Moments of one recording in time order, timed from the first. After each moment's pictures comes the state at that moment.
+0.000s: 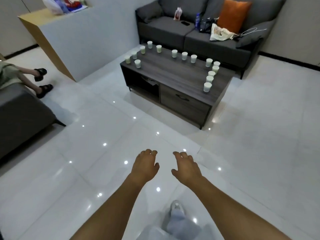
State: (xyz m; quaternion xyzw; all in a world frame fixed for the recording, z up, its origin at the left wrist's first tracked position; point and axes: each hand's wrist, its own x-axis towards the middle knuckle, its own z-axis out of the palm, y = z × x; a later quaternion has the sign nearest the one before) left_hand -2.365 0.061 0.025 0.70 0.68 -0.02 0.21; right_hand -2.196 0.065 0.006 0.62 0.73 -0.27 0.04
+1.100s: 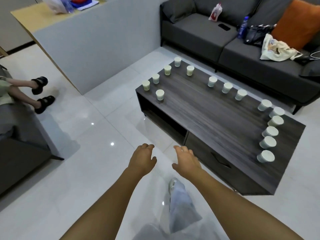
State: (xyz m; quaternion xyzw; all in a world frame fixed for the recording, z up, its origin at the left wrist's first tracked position) left_hand -2.598 0.696 0.008 0.64 0.73 0.01 0.25; right_hand -2.421 0.724 -0.010 0.59 0.75 -0.28 0.07
